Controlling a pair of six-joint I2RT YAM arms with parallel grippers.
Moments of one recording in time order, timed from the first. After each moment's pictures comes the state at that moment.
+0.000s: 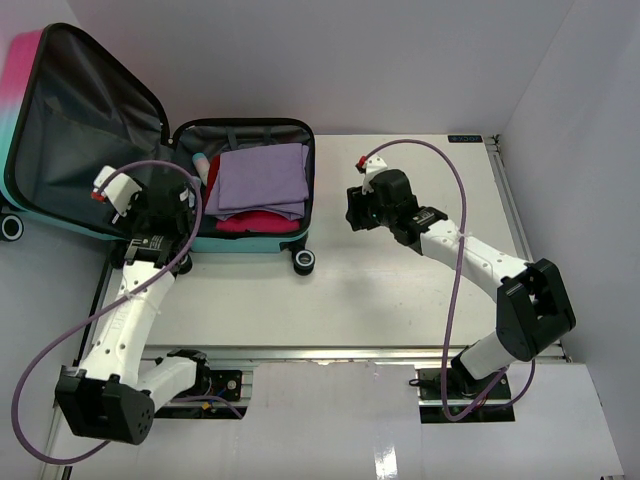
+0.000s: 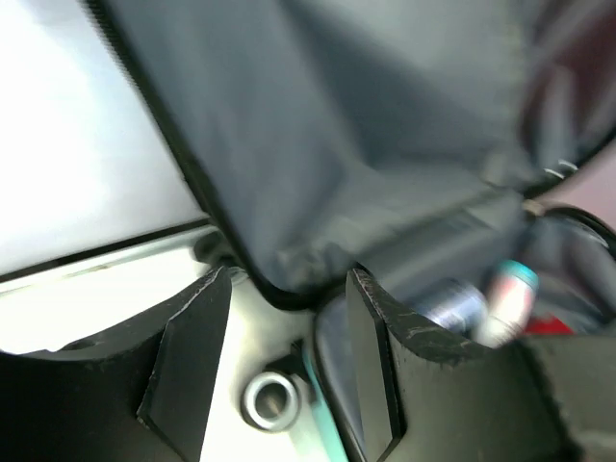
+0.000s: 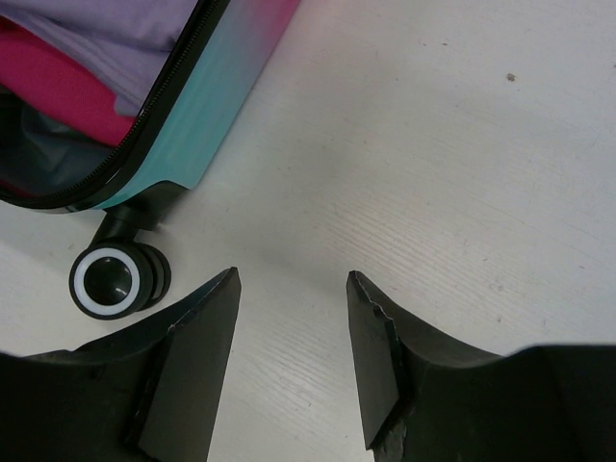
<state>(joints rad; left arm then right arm) -0.14 1.05 1.04 -0.39 -1.18 -0.63 0.60 1.52 1.09 -0.13 0.00 0.14</state>
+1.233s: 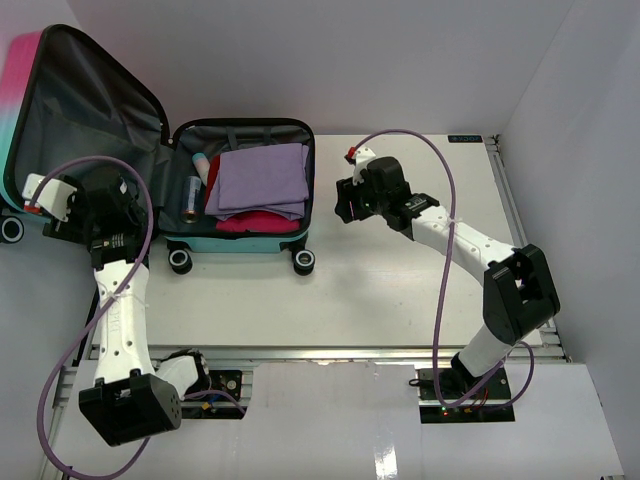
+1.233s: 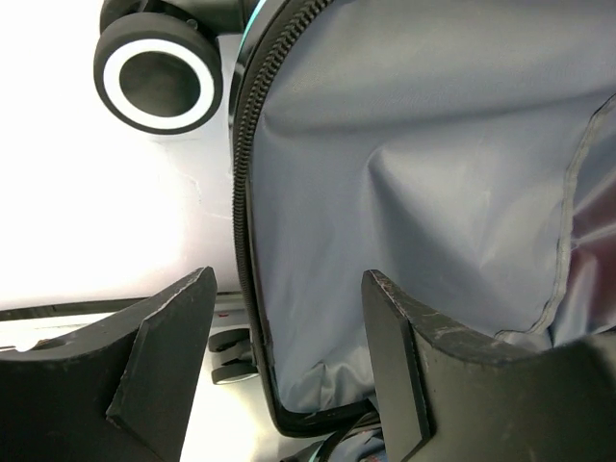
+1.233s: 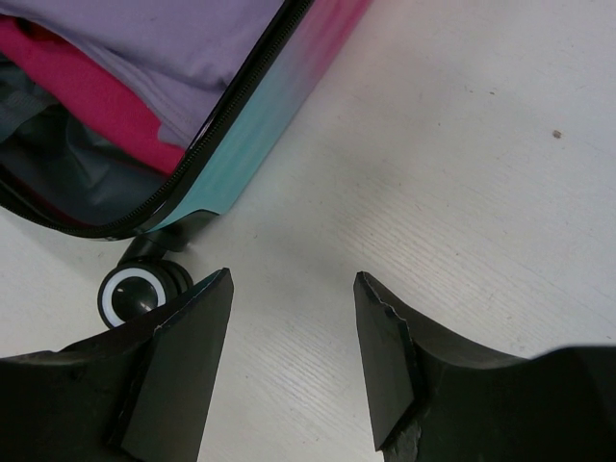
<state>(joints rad) 0.25 1.05 1.10 -0.25 -1.02 -0.58 0.58 1.63 1.23 -0.16 -0.12 0.09</state>
